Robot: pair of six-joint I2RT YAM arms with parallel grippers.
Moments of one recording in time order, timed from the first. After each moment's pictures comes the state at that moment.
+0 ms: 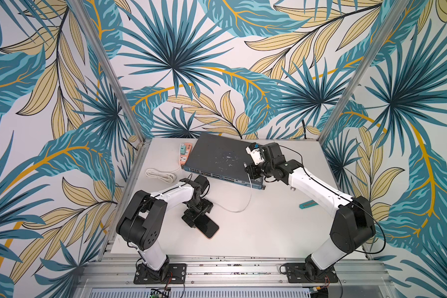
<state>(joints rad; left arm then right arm) -0.44 1.69 0.97 -0.87 0.20 -1.32 0.60 1.64 1.34 -0.46 -0.24 0.13</state>
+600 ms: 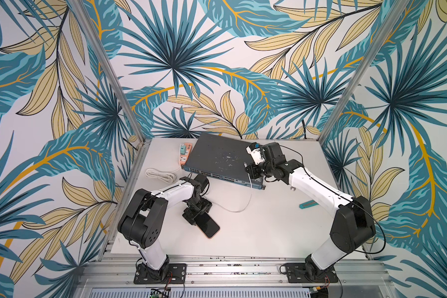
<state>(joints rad) -0.42 1.71 1.00 -0.90 0.19 -1.30 0.59 1.64 1.34 -0.46 -0.25 0.13</state>
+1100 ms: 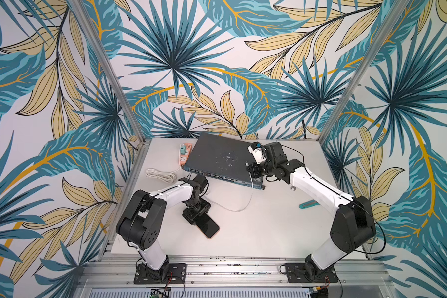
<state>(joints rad) -0.41 1.69 0.97 -0.88 0.18 -1.28 0.58 1.64 1.34 -0.46 -0.25 0.13</state>
